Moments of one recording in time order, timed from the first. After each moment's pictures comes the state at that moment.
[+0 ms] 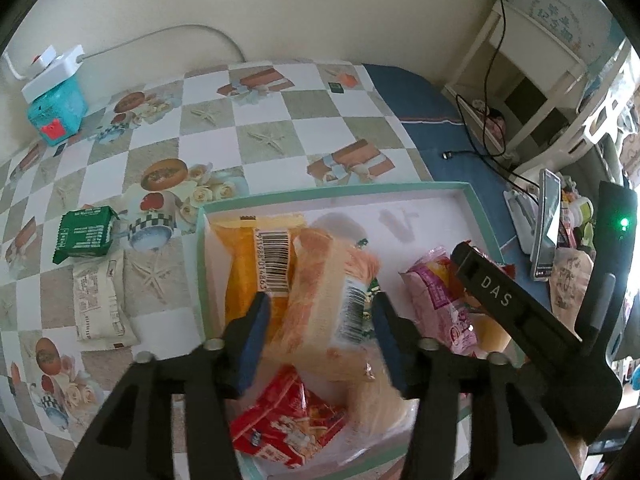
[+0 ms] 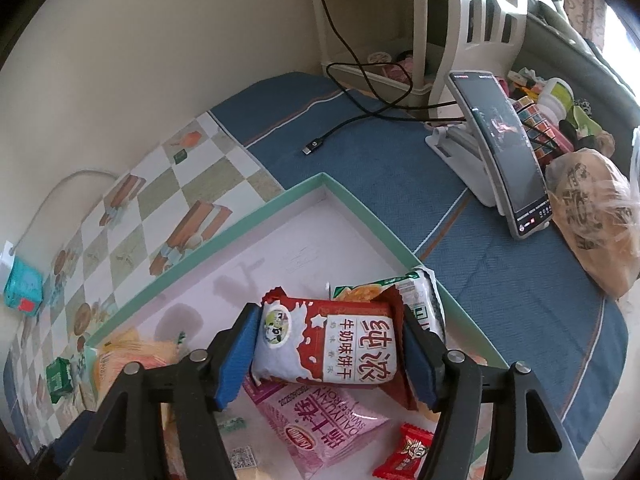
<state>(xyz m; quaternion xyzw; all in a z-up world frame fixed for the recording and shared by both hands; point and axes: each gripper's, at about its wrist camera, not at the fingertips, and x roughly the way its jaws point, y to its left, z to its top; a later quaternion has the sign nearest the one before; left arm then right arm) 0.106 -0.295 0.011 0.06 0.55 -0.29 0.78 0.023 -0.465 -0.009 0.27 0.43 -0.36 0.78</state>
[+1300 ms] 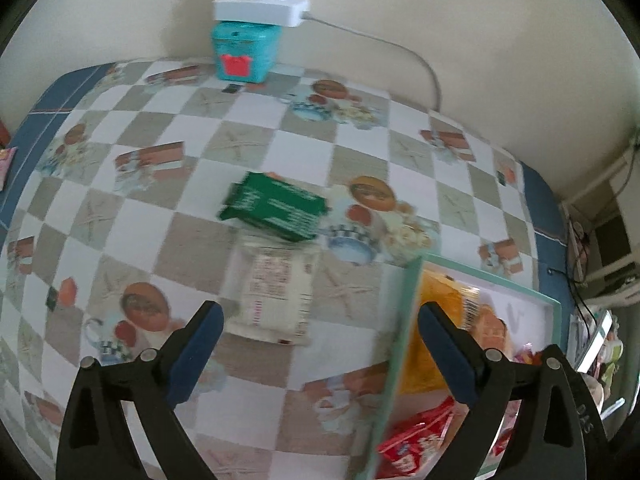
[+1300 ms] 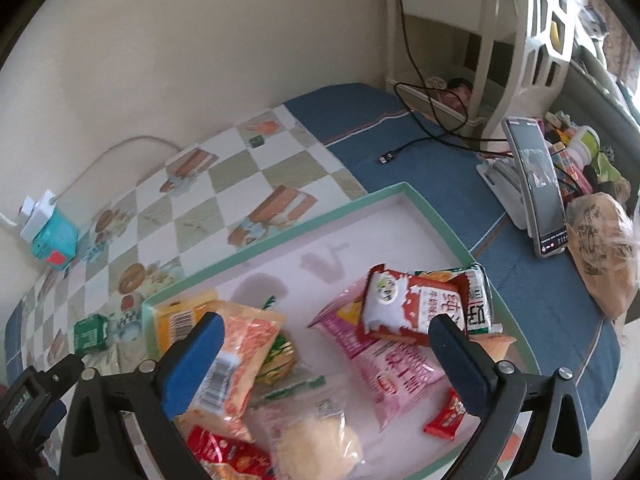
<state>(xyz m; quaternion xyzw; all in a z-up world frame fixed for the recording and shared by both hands) 0.159 -0.160 0.015 -0.07 0.56 -0.08 0.82 0.045 -0.403 0.029 0.22 0.45 -0.30 0.81</state>
